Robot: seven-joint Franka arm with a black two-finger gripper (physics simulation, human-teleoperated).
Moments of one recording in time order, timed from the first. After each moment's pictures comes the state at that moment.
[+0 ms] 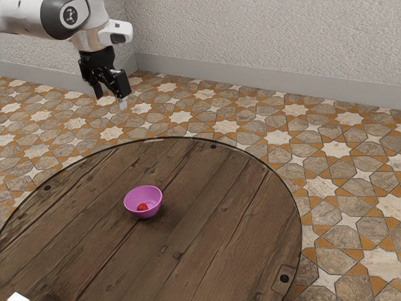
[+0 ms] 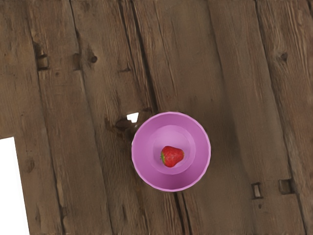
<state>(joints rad) 0.08 0.01 -0.05 -1.60 0.05 1.67 0.21</state>
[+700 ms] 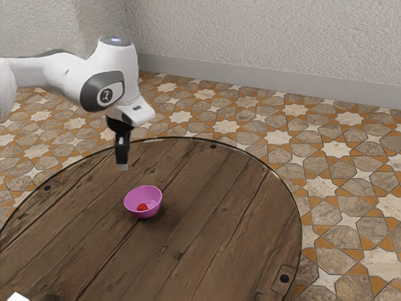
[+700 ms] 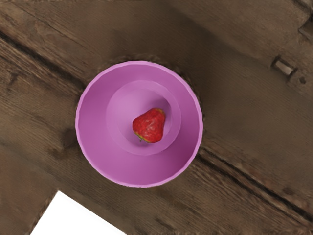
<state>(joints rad) -0.01 0.06 -0.02 -1.93 0.19 1.94 0.86</state>
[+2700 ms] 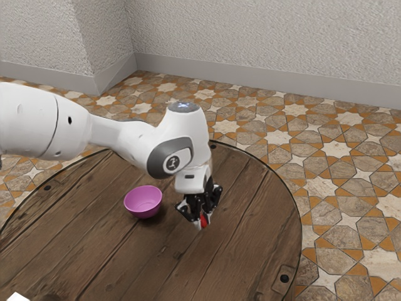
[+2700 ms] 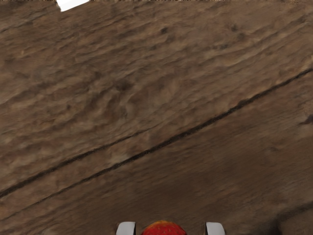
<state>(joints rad) -0.23 0.27 -0.11 -2.01 -0.03 2.27 1.65</state>
